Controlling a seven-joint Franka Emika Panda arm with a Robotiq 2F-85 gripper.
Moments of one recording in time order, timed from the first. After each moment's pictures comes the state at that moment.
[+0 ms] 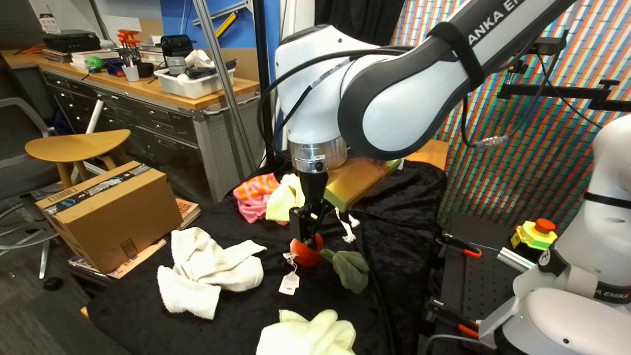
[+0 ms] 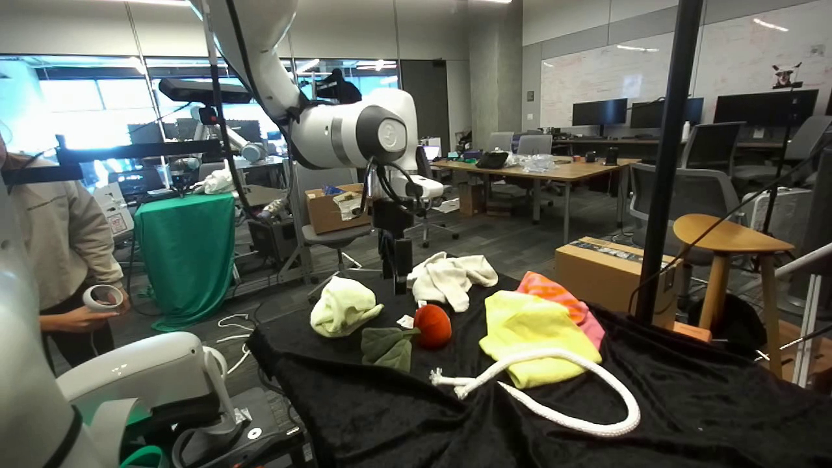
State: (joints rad) arm 0.23 0.09 0.20 -2.28 -0.06 2.23 0.72
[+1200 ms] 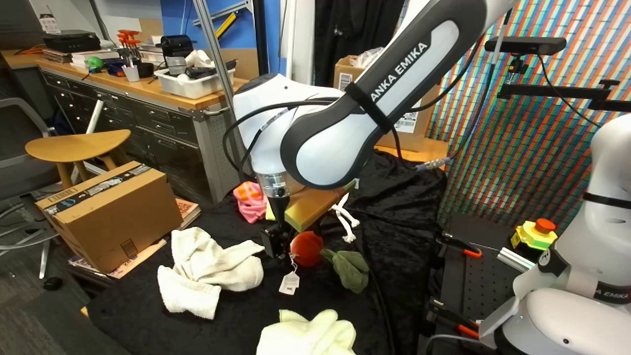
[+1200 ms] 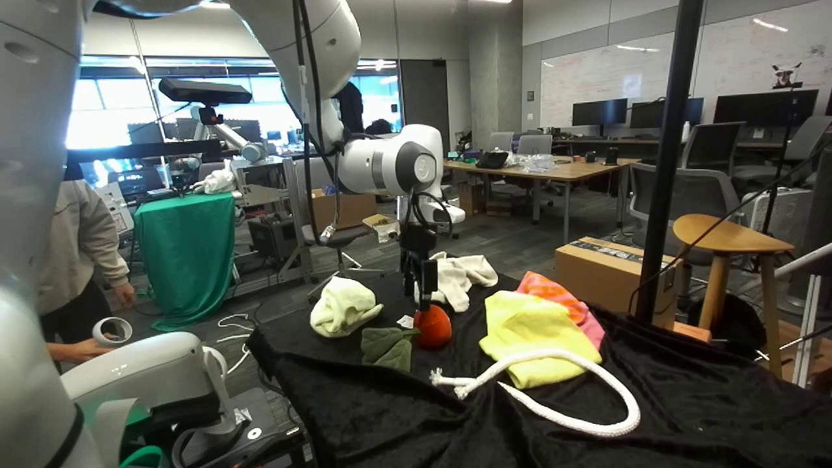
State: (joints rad) arm 0.27 0.37 0.14 -2.06 -0.10 2.23 0.70
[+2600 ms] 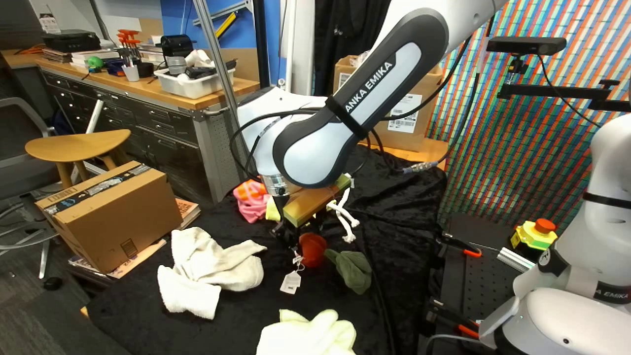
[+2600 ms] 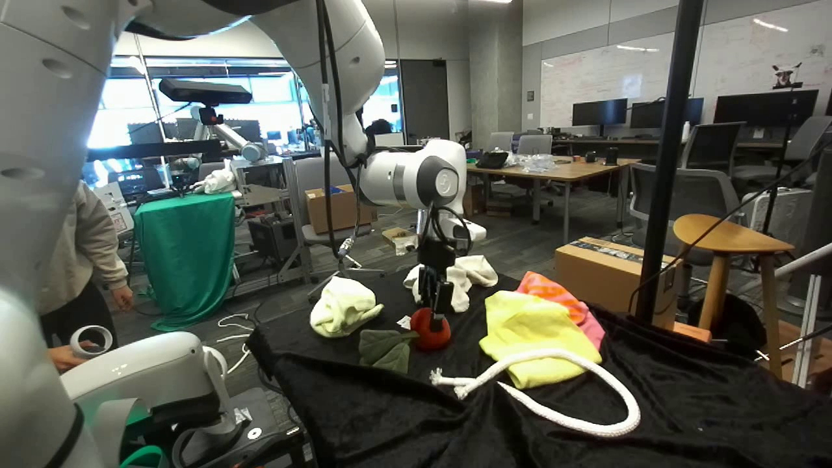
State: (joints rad) arm 0.27 0.44 0.08 -2.00 -0.08 2.19 0.70
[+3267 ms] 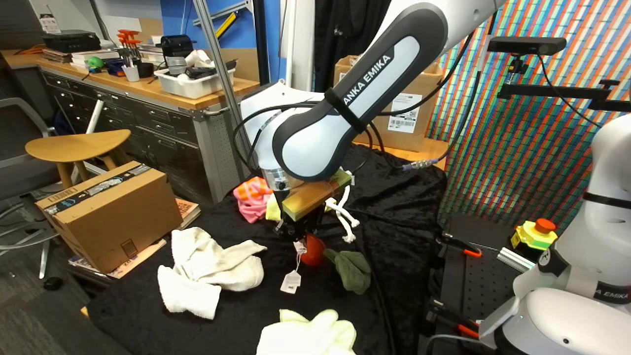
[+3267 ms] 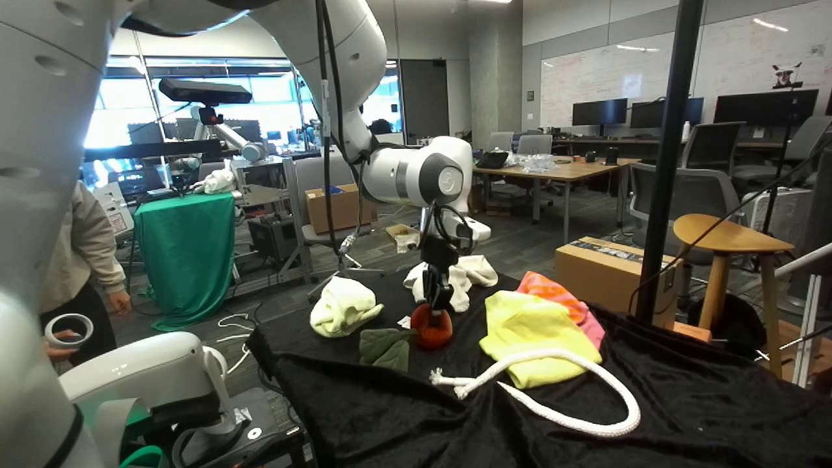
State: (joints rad) arm 0.25 0.43 0.07 -2.01 -0.04 2.19 0.70
